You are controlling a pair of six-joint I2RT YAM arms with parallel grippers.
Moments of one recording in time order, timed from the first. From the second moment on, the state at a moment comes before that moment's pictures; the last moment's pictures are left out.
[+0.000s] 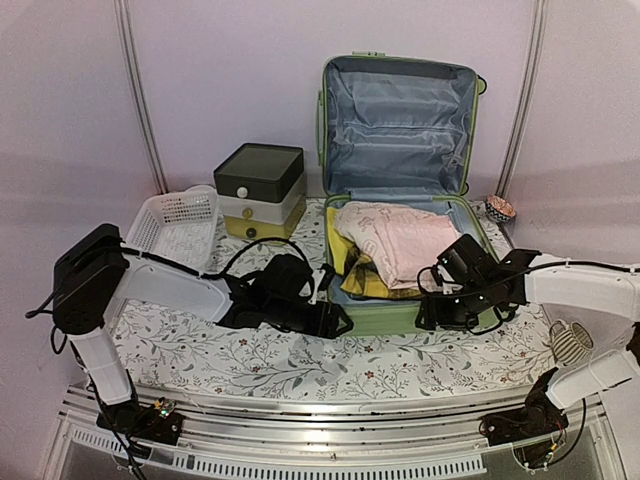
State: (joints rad) left arm -0.98 1.81 0.97 0.14 0.14 -0.66; right arm 0.71 1.31 0.81 -0.62 -0.01 0.64
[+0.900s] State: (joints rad) left arm -0.92 1.96 1.13 0.12 0.23 -0.55; right arm 0.58 1.44 0.87 -0.59 -0.01 0.55
